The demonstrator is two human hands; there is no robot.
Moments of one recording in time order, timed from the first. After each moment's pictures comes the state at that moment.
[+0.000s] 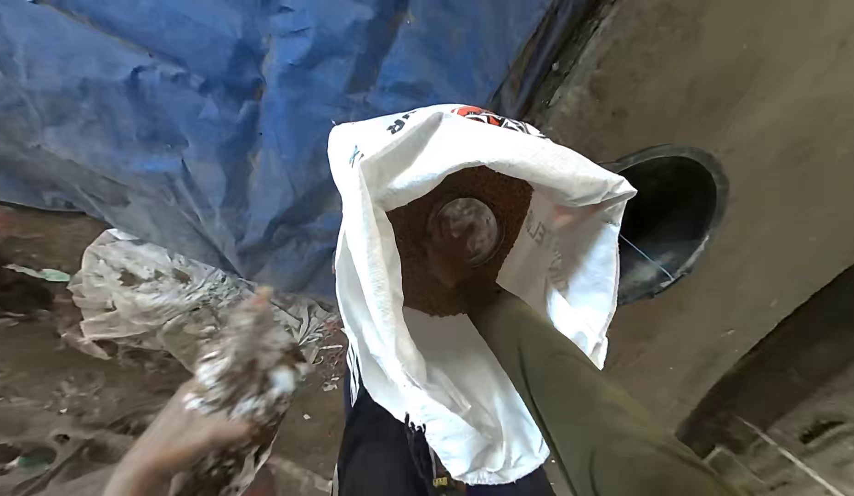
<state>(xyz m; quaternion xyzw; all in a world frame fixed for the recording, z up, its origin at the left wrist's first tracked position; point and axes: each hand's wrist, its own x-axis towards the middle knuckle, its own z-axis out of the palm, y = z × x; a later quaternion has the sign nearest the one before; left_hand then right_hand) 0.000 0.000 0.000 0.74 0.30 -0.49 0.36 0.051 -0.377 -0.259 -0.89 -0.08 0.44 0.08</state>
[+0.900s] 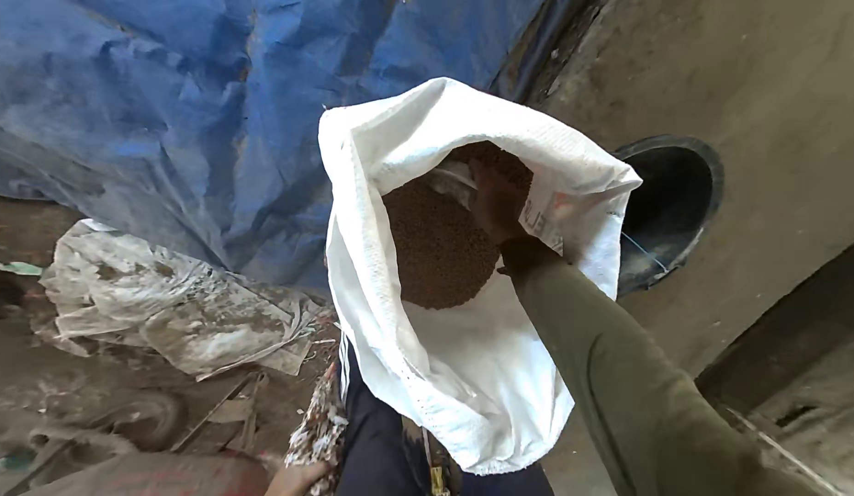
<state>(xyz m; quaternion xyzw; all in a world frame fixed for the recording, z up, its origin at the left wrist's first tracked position) -0.188 -0.060 -0.010 0.54 0.51 -0.58 0.33 0.141 -0.432 -0.178 -0.95 0.05 0.27 0.13</state>
